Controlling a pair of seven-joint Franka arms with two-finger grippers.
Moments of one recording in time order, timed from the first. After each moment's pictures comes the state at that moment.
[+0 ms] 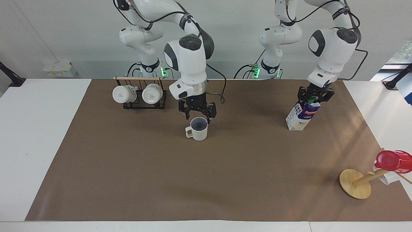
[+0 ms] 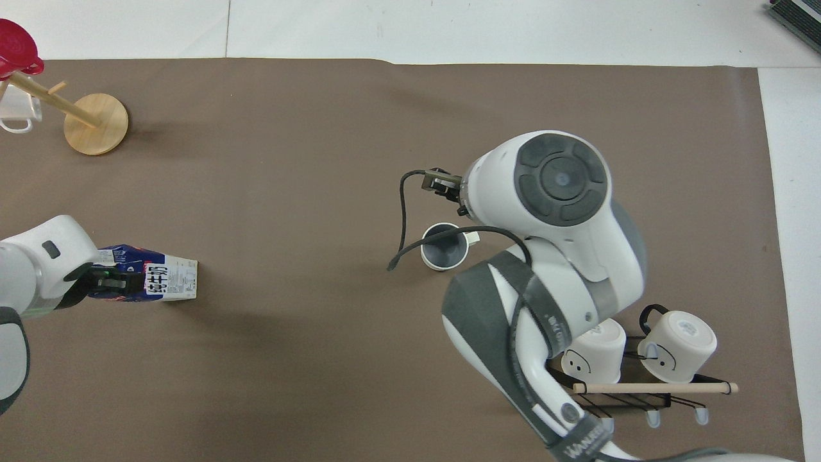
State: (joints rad) left arm 0.11 -0.27 -0.10 -2.33 -0.02 2.16 0.20; right arm 0.39 0.20 0.07 -1.66 -0.07 2.05 0.83
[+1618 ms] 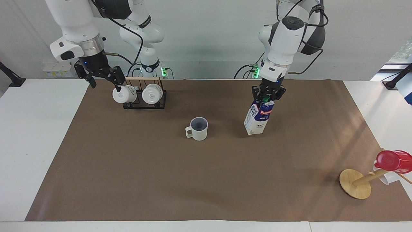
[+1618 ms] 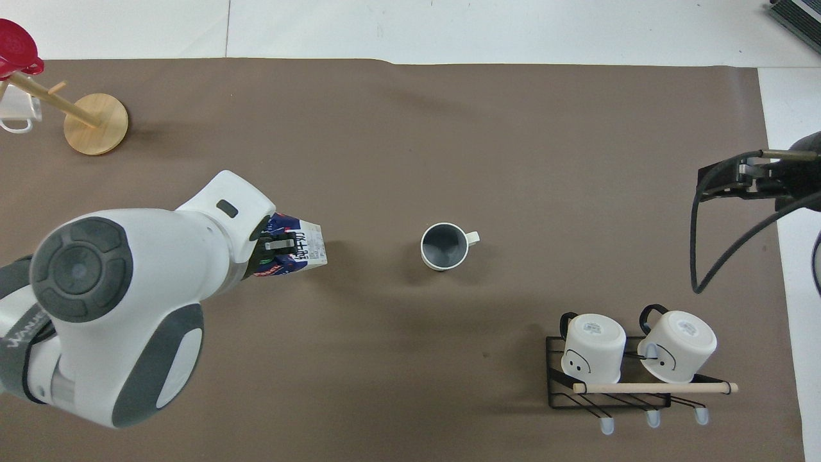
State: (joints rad) left arm -0.35 -0.12 -0.13 -2.04 -0.02 2.12 -0.54; right arm -0.02 0.04 0.06 -1.49 -0.07 1.55 0.19
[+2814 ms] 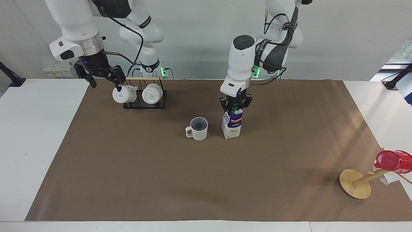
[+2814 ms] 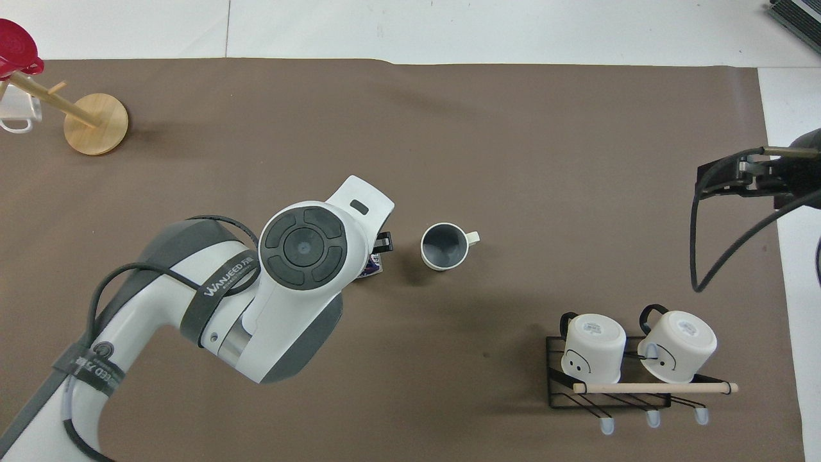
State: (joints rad) left arm -0.52 0.12 -0.12 -1.89 0.10 2.09 -0.79; right arm -0.02 0.04 0.06 -1.48 -0.06 1.55 0.19
